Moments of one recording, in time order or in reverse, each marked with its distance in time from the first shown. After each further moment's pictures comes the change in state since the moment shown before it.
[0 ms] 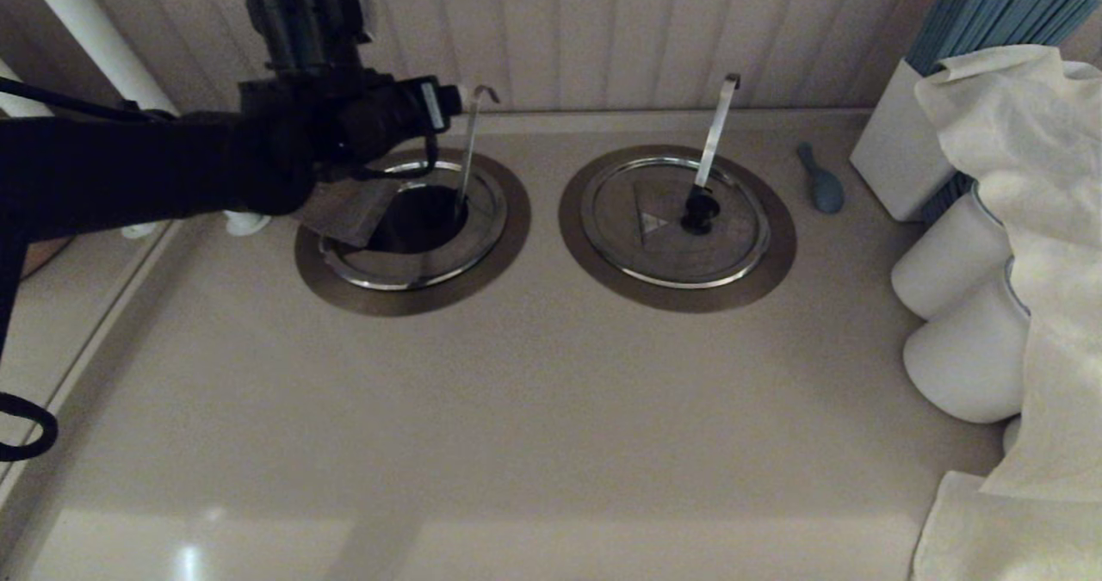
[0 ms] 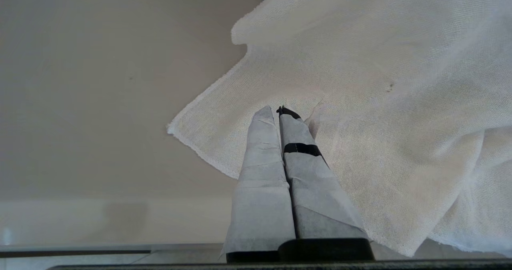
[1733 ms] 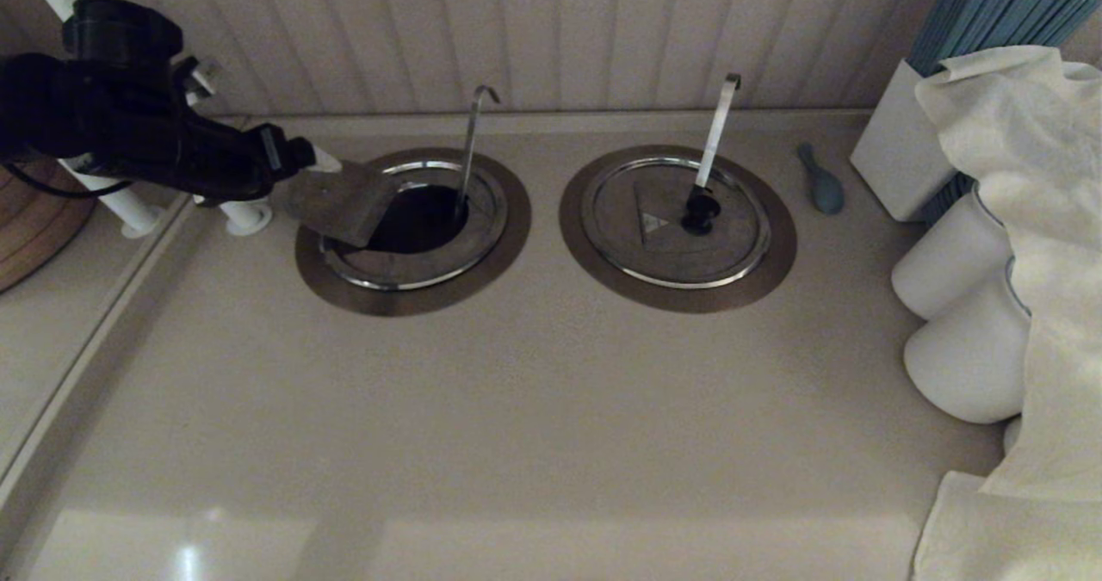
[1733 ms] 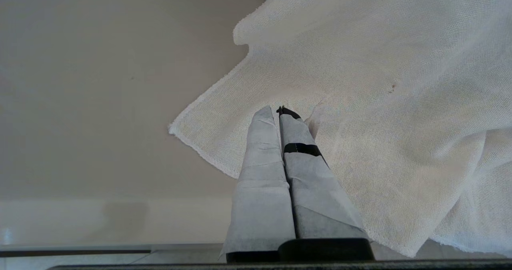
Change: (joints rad) left arm 0.377 -0.052 -0.096 0.648 -0.452 -0.104; right arm 0.000 0.000 0.000 0.000 0.000 0.000
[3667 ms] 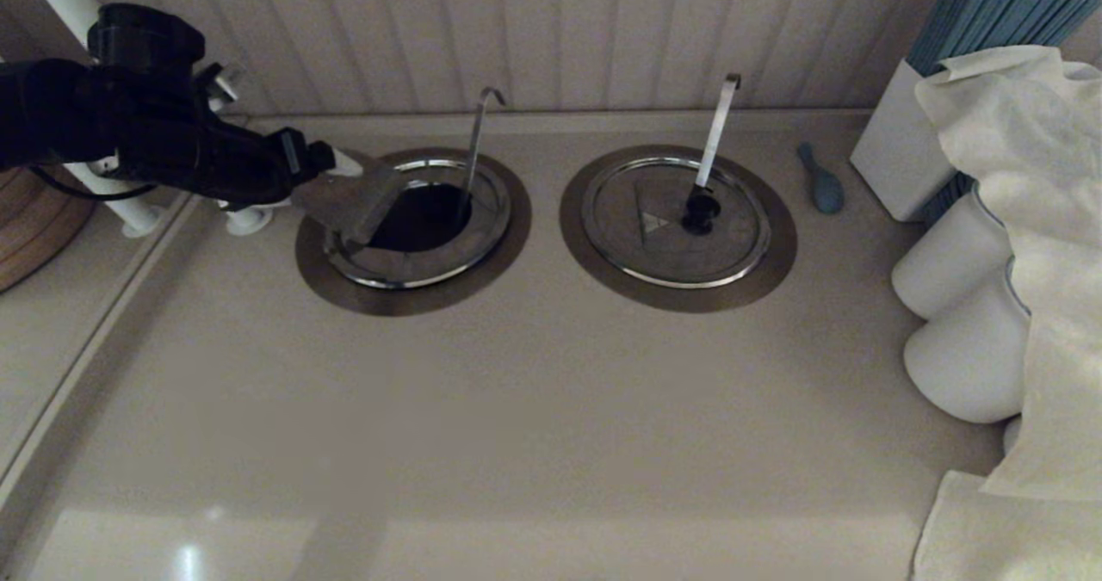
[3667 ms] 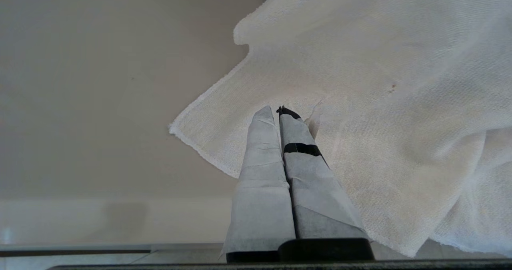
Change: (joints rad) left arm -0.034 0.010 0.000 0.000 -0.051 -0.016; right arm 0.000 0.000 0.000 0.000 0.000 0.000
